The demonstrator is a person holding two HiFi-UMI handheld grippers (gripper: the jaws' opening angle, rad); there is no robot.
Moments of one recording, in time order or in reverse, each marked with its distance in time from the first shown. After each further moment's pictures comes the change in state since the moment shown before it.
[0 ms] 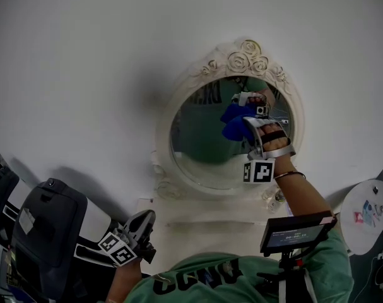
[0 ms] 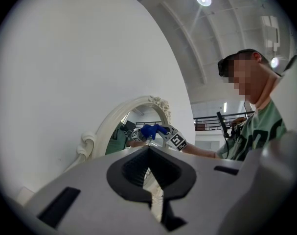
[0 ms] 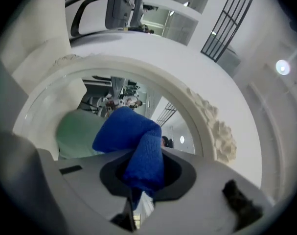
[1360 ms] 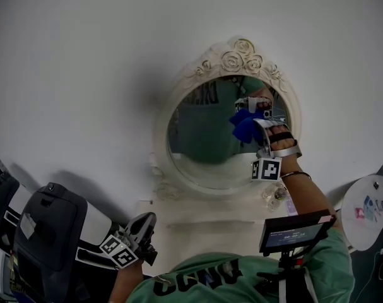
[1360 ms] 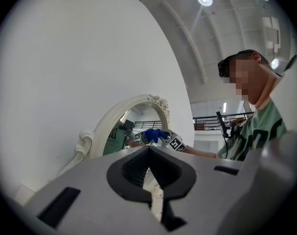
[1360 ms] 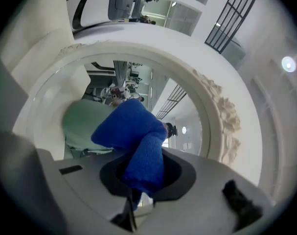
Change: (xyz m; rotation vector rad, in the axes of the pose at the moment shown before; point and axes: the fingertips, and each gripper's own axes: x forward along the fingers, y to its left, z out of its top) left arm 0.002 -0.003 -0.005 -0.009 0.011 -0.008; right arm -0.005 0.024 -0.055 -0.012 0.101 0.036
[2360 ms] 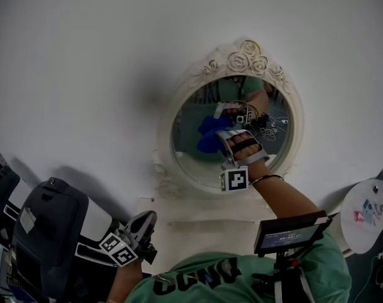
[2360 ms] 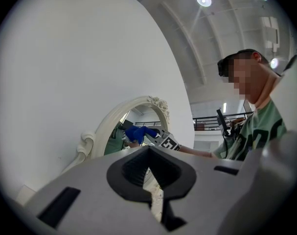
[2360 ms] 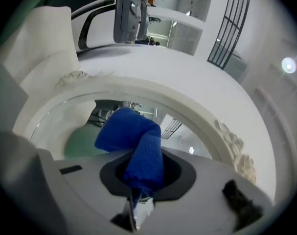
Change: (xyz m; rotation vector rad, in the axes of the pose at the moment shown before) left arm -0.008 -0.004 0.003 0.005 -0.009 0.006; right arm 0.000 0.029 0.145 -0.006 -0.232 0.060
